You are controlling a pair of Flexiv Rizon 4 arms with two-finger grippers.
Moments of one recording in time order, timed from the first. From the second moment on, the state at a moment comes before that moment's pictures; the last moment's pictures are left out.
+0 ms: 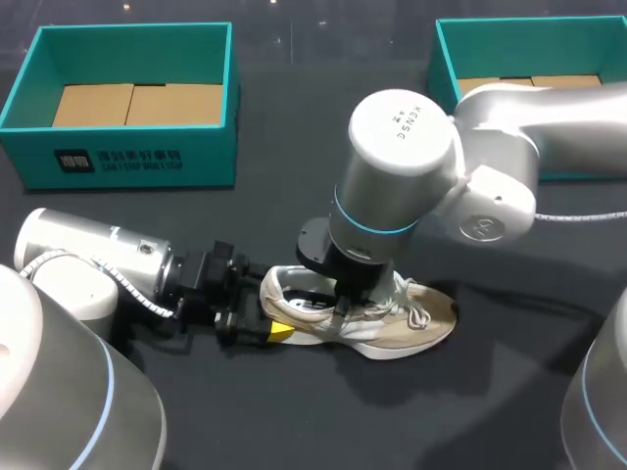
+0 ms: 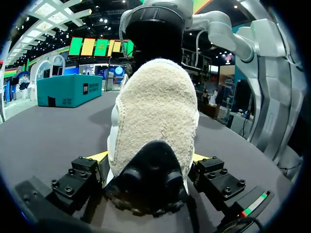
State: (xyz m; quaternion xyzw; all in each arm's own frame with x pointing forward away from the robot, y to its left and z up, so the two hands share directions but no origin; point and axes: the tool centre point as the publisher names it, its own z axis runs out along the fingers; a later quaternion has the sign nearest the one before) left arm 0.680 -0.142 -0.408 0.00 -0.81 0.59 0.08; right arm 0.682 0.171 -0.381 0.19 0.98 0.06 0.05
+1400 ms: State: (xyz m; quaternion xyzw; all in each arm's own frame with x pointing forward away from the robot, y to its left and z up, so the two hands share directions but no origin) left arm 0.677 -0.142 -0.408 0.00 -0.81 0.59 0.08; right arm 0.651 0.177 -0.398 0.15 0.98 0.13 -0.02
